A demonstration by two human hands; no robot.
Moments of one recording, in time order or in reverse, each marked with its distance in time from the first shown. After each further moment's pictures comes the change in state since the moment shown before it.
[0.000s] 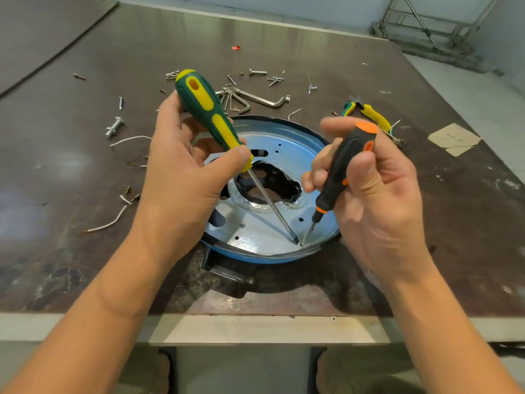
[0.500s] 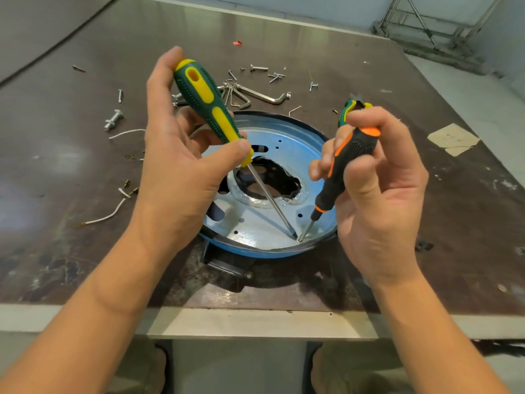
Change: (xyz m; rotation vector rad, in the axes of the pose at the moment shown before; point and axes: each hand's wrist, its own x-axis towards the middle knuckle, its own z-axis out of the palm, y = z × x) left_hand 0.000 -0.003 -0.004 0.053 0.023 0.065; right_hand -0.002 0.006 0.005 -0.124 0.110 -0.185
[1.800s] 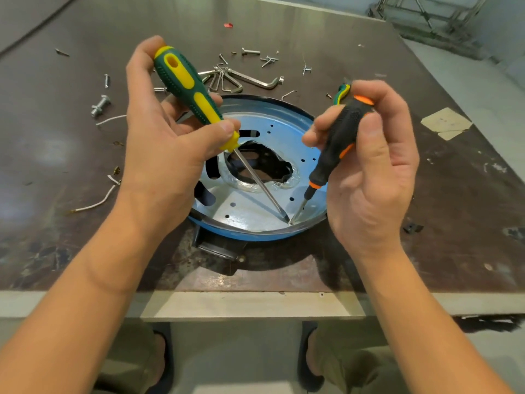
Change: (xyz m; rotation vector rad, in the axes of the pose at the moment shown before) left_hand -0.001 0.009 0.003 -0.051 0.022 -0.092; right_hand -0.001 0.003 -0.001 0.038 0.087 -0.034
